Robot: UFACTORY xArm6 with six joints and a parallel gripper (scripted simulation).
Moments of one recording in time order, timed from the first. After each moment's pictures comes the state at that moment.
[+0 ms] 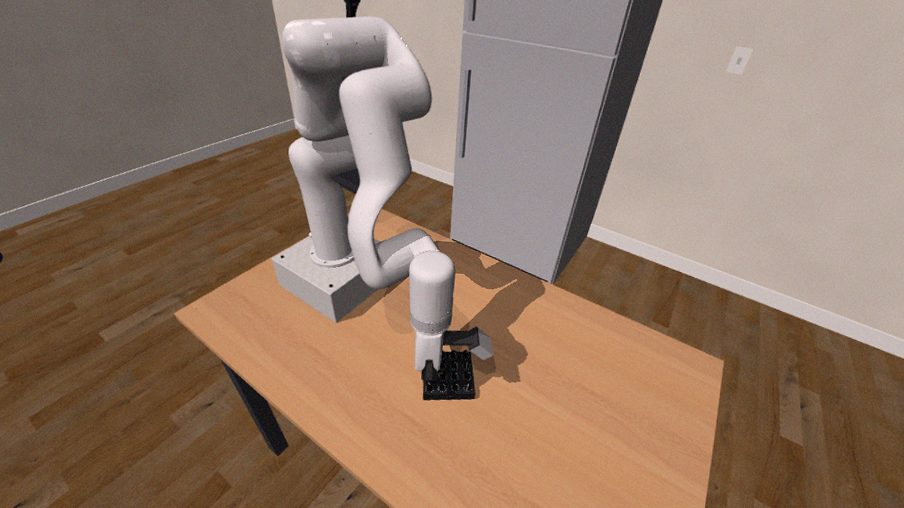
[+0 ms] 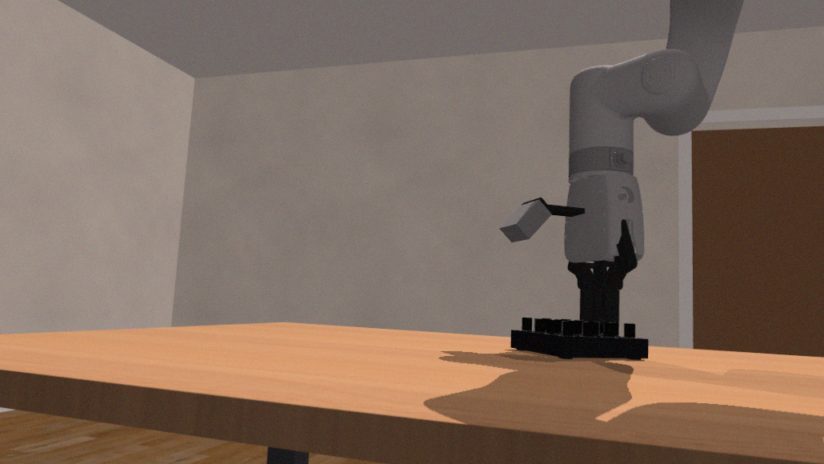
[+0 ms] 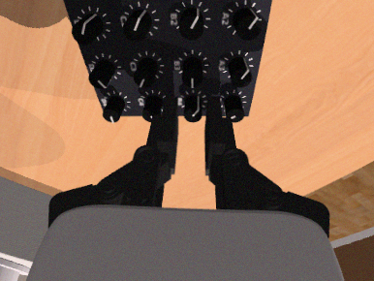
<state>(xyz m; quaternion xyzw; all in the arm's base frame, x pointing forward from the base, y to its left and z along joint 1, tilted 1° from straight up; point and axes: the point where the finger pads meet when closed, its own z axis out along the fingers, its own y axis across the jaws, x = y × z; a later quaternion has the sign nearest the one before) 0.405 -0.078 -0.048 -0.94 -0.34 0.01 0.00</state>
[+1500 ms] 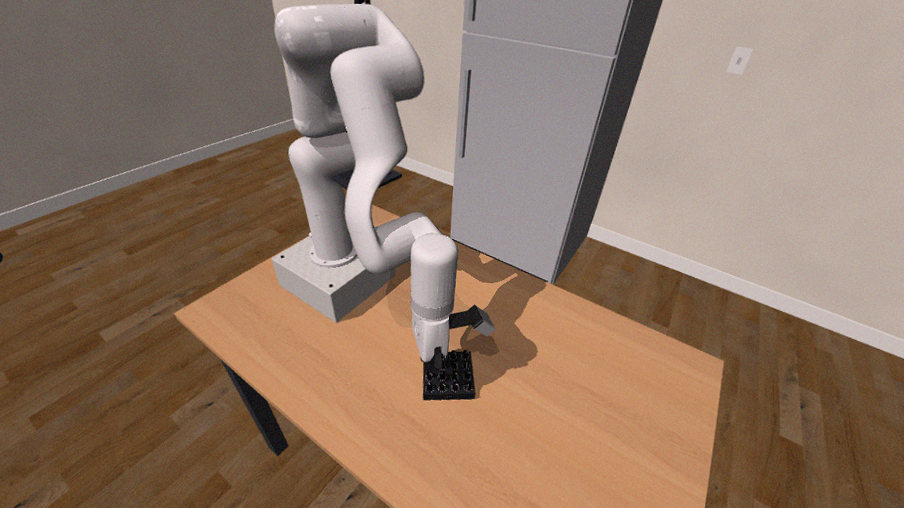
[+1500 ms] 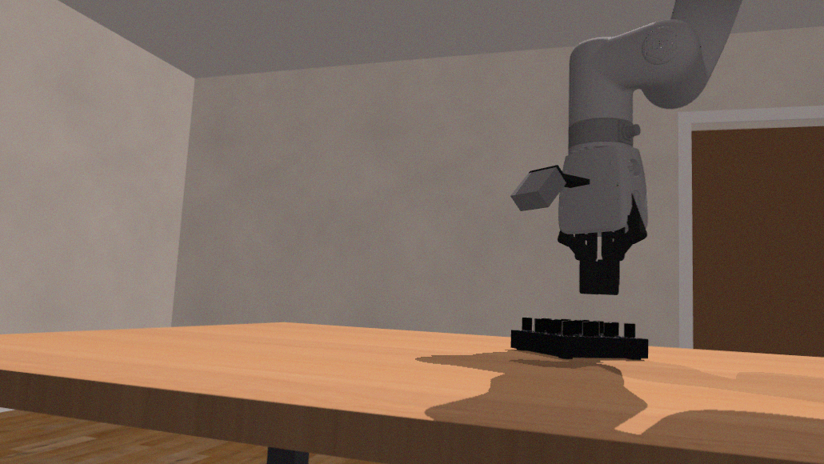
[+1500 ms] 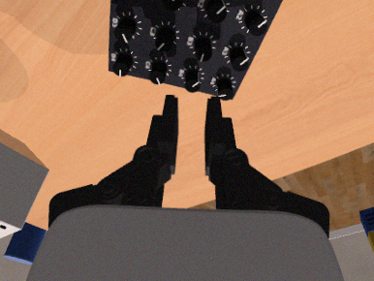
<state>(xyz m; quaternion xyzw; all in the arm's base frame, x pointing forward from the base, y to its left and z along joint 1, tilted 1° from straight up) 0.406 -0.078 -0.014 -0.88 -0.47 0.01 0.00</state>
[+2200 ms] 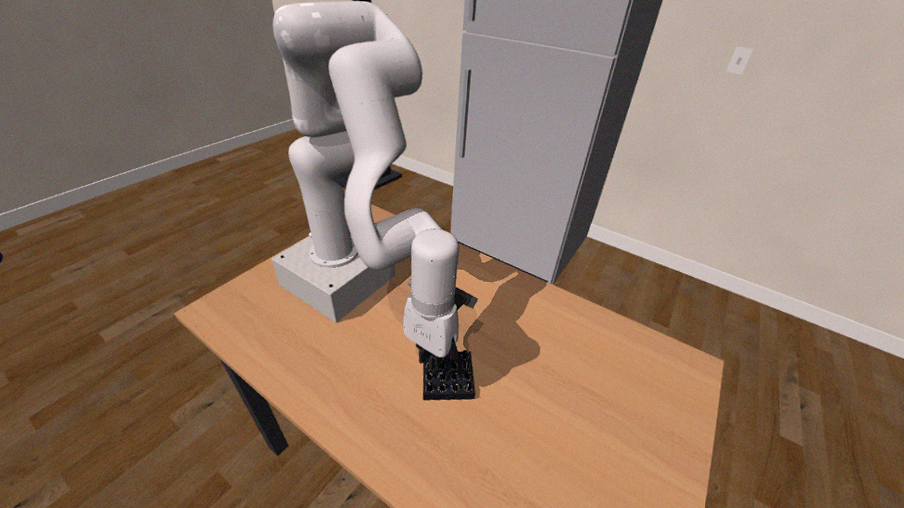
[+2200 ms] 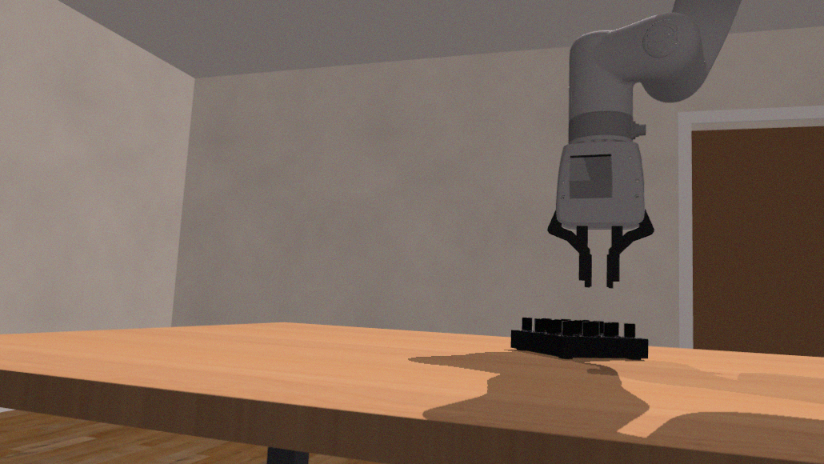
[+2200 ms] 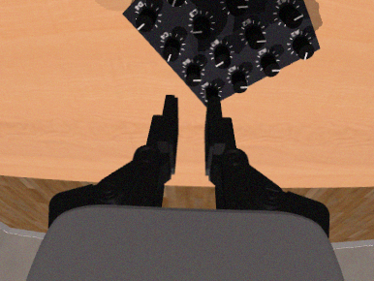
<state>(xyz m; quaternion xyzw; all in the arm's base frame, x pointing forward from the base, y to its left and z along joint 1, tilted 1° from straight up) 0.407 -0.078 -0.006 -0.68 -0.73 0.02 0.00</state>
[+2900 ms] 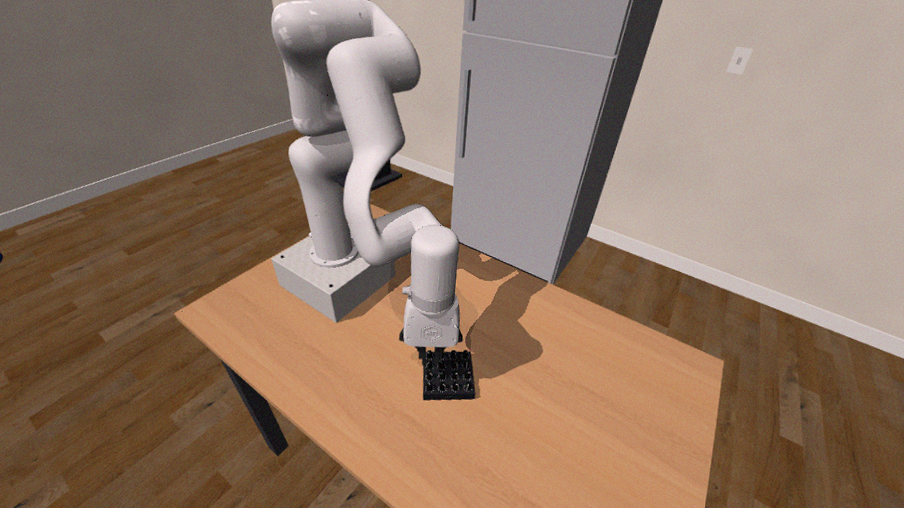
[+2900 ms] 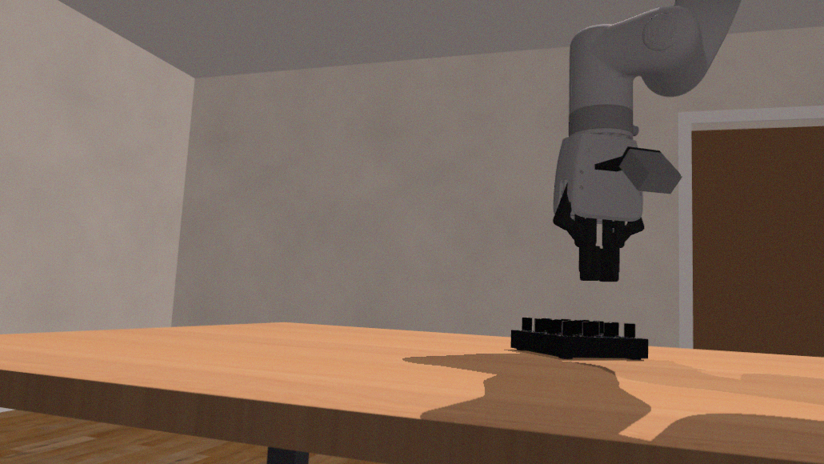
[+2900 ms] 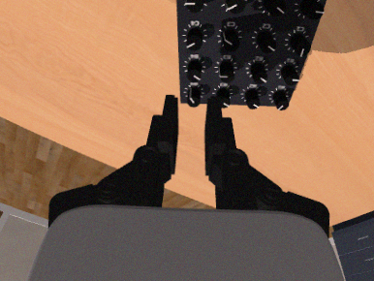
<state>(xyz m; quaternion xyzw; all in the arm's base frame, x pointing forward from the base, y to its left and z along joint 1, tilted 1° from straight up) 0.407 -0.078 0.002 -0.42 -0.91 0.01 0.00</state>
